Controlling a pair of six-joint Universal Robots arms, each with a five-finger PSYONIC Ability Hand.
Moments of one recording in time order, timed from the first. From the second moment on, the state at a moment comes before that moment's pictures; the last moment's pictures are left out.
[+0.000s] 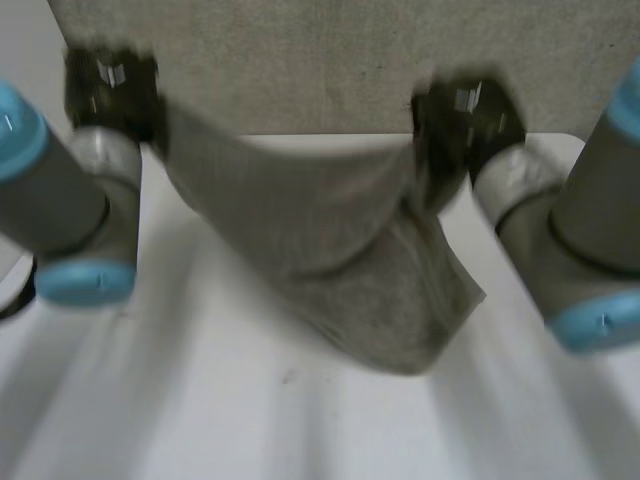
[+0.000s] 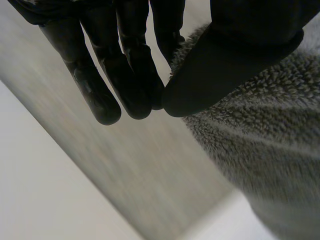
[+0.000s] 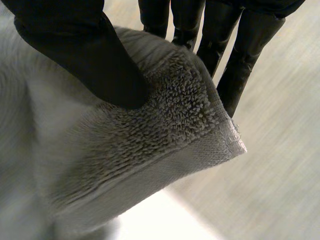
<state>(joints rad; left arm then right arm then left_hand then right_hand) 4.30 -1.93 -1.33 3.53 -1.82 3.63 2.10 -1.27 1.30 -0.09 1.58 2.82 1.16 1.22 1.22 1.22 1.03 1.37 1.19 1.18 1.19 0.99</state>
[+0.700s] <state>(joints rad) 4.04 -1.79 -1.96 3.49 -1.90 3.35 2.00 -1.23 1.68 -0.06 1.47 2.47 1.16 1.22 1.22 1.22 1.03 1.37 1.19 1.19 1.19 0.99</state>
